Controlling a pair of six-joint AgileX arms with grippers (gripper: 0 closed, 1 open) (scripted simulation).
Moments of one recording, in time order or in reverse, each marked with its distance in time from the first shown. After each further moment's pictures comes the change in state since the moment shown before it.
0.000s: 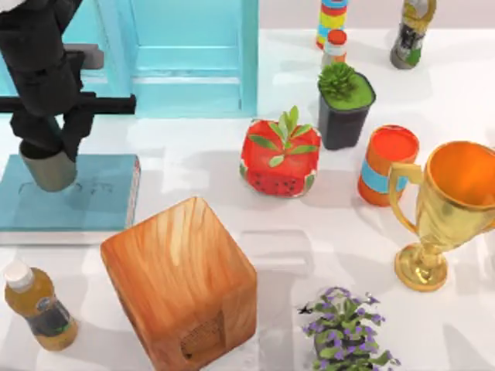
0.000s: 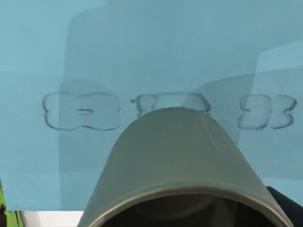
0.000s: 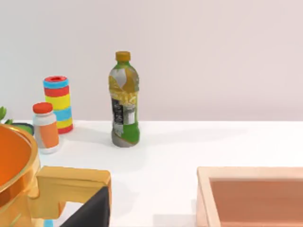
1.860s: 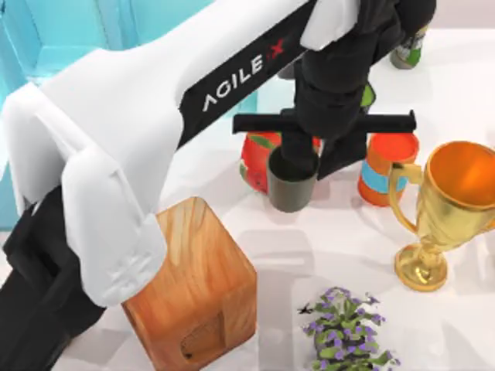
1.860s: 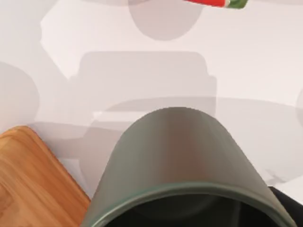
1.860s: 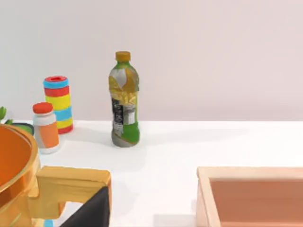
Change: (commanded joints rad) left arm -0.653 0.419 0.830 -0.376 -0.027 -0.653; right arm 0.000 0.000 0.000 0.000 0.000 0.000
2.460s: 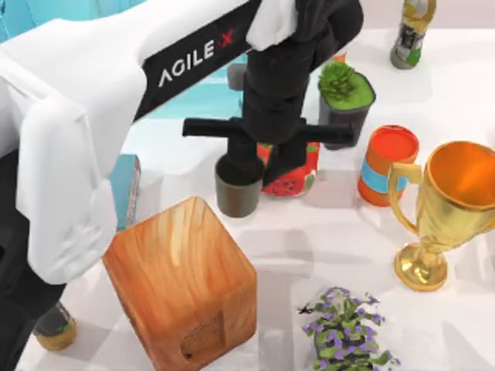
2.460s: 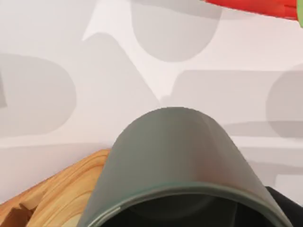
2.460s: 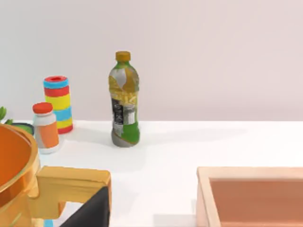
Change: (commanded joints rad) left arm 0.112 -0.106 -0.316 0.126 0.002 0.112; right arm 0.000 0.000 0.000 0.000 0.000 0.000
